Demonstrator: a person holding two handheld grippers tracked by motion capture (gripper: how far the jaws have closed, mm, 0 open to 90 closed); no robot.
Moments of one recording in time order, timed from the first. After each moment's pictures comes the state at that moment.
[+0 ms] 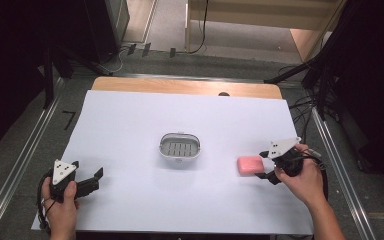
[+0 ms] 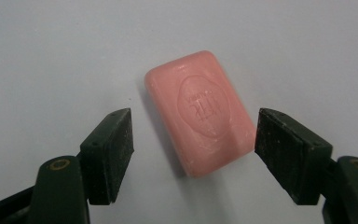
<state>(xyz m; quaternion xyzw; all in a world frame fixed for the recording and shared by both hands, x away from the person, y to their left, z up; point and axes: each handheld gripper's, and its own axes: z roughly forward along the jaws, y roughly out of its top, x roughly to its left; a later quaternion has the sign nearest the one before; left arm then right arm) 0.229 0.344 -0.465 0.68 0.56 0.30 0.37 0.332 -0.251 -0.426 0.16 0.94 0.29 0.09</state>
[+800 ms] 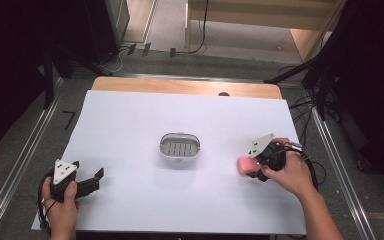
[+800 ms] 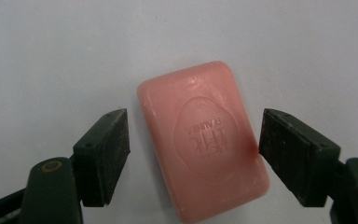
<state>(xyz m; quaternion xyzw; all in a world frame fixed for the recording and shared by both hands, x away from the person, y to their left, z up) 0.230 0.343 -0.465 0.68 0.56 0.30 0.36 0.353 -0.214 -0.437 0.10 0.97 0.21 0.07</state>
